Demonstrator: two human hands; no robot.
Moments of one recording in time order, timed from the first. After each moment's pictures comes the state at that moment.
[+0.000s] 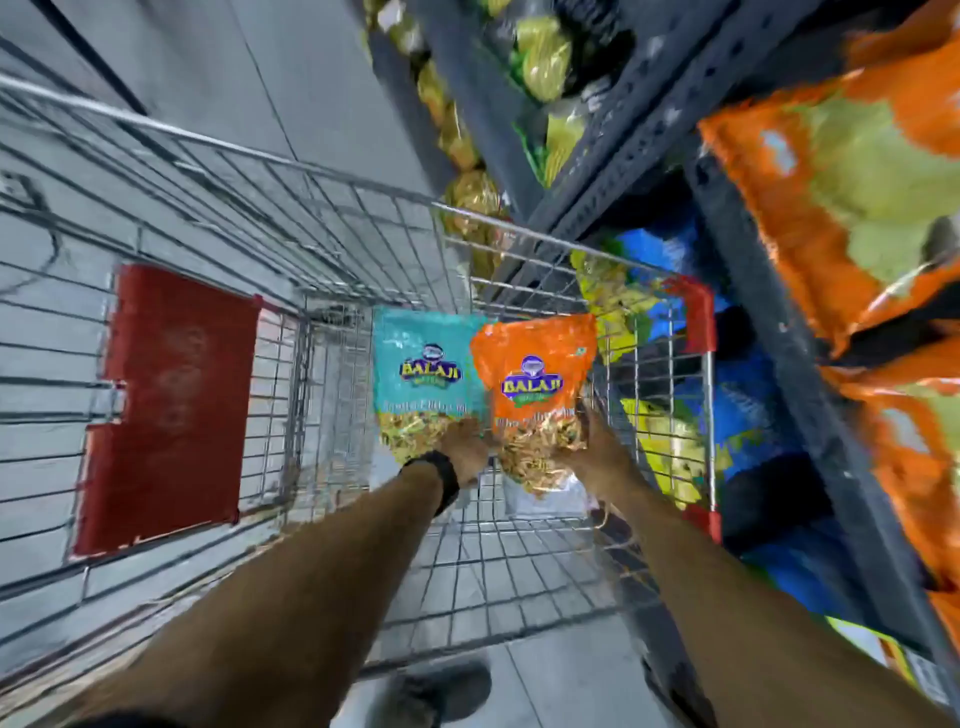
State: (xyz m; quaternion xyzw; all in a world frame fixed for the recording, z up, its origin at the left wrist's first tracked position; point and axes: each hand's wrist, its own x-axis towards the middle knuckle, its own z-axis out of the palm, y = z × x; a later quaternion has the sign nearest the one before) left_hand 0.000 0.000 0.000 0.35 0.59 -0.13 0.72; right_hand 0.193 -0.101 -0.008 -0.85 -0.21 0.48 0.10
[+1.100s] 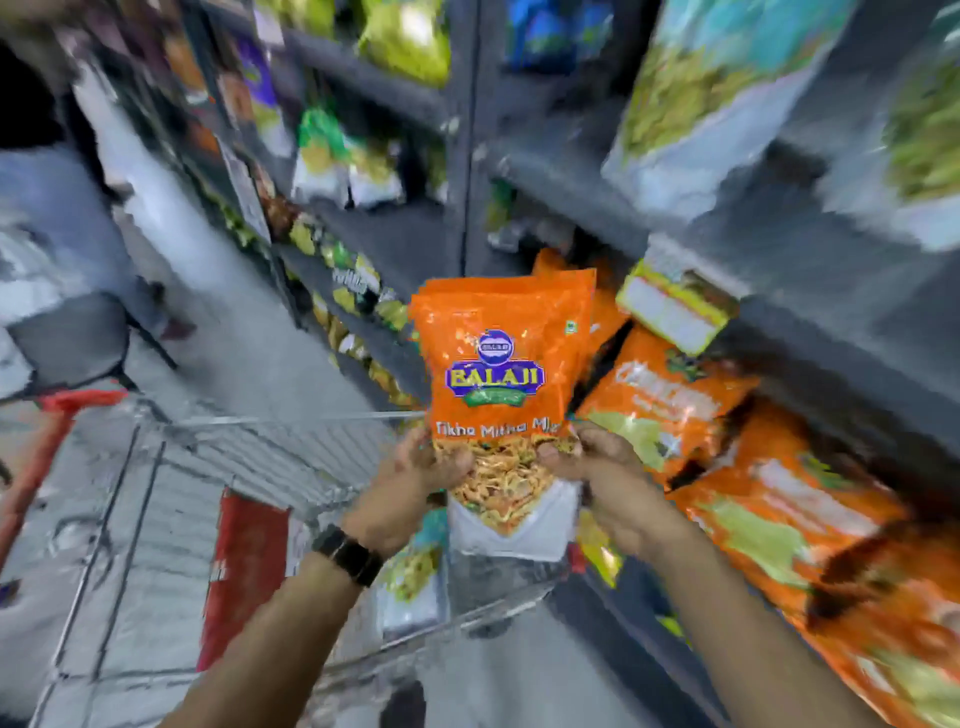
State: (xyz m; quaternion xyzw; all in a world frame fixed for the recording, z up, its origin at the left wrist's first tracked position) left_hand -0.045 -0.046 0.402 0.52 0.31 0.18 0.77; right_hand 0.143 -0.182 0.418 -0.65 -0.20 0.46 0.58
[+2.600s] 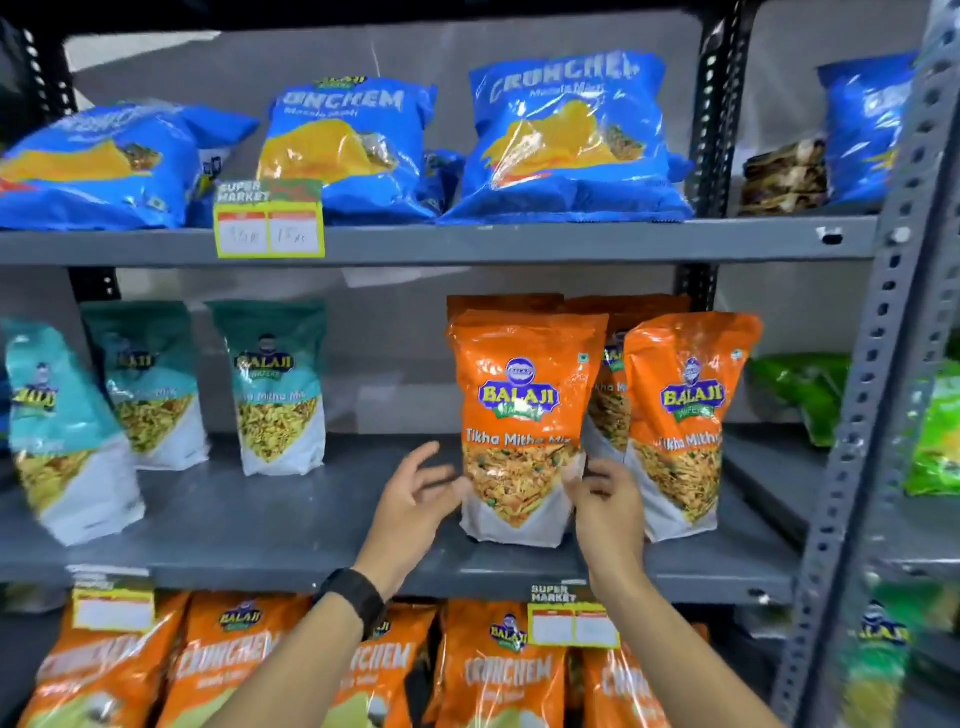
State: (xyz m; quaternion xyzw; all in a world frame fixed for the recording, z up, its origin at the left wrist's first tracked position) left_hand 0.258 -0.412 0.632 0.73 -0.05 0.16 0.67; right_hand 0.286 -0.630 0.615 -0.68 0.02 -0.23 0.70
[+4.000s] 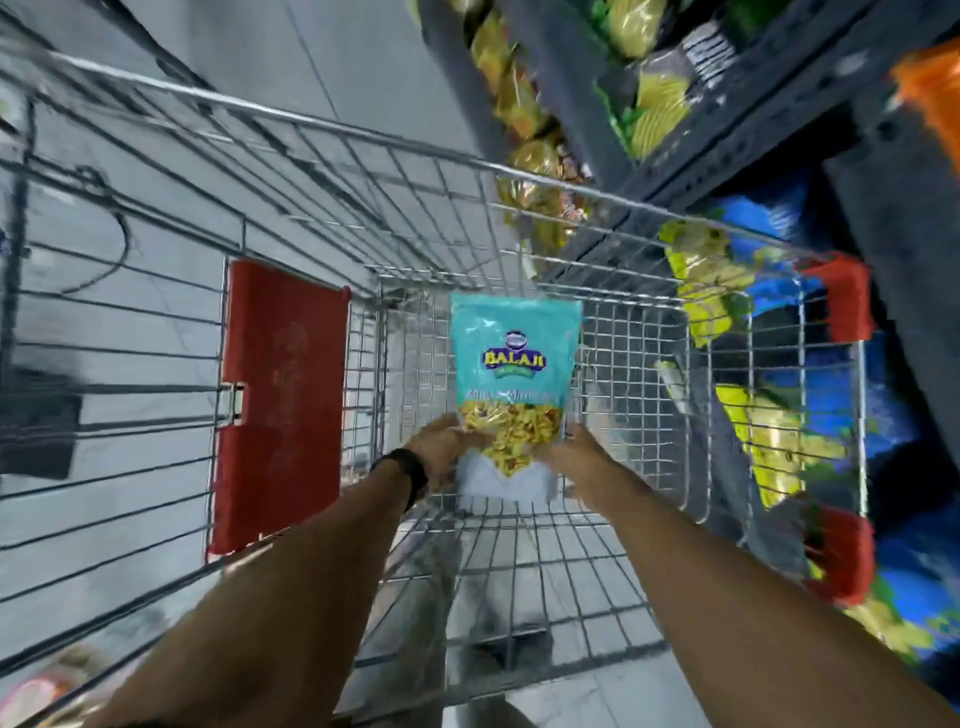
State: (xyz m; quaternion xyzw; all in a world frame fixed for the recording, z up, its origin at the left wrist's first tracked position) left_hand -0.136 0.054 -0.002 0.24 0.61 -0.11 0.75; right_hand 0.042 -0.027 0.016 -0.79 0.01 0.60 0.13
